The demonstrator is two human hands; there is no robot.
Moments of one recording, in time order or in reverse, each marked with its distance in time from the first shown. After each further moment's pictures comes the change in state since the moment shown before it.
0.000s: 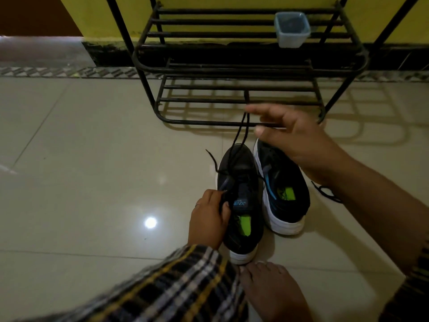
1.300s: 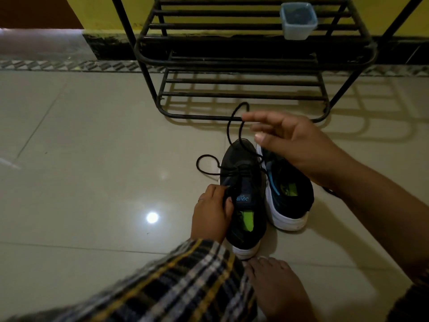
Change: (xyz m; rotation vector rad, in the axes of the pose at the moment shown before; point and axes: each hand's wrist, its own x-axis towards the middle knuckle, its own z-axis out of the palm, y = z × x) left_hand 0.001 0.001 0.000 0.015 -0.031 -0.019; right_hand 0.090 0.010 -0.238 0.989 0.269 -0.155
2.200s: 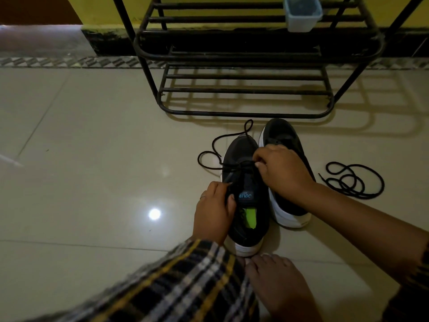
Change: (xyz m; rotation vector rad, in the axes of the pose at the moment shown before) left_hand 0.000 0.000 0.001 0.019 0.002 0.004; right_hand 0.012 0.085 0.034 -0.957 0.071 0.047
